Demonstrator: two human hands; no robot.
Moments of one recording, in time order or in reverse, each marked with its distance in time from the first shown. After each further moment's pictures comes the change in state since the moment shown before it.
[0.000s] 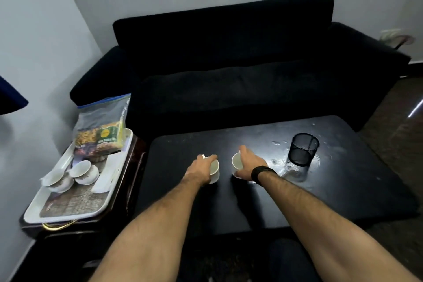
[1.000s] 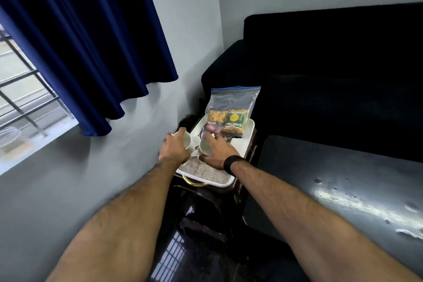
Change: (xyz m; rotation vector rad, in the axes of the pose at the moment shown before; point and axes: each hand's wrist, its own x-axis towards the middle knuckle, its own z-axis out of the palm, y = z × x) left_hand -0.197 -0.346 -0.131 -0.176 0.544 -0.645; right_hand -0.033 -0.435 0.118 0.114 -0.094 -0.671
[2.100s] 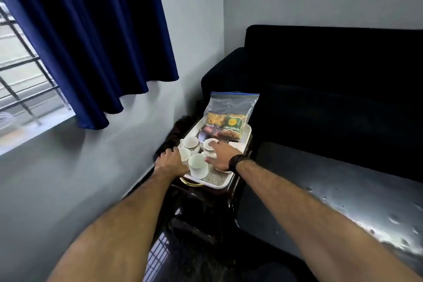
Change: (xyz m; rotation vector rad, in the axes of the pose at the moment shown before) left_hand -0.010 -0.028 0.032 0.161 -0.186 -0.061; right_hand 0.003 0.011 -0.011 -0.233 -0.179 -0.017
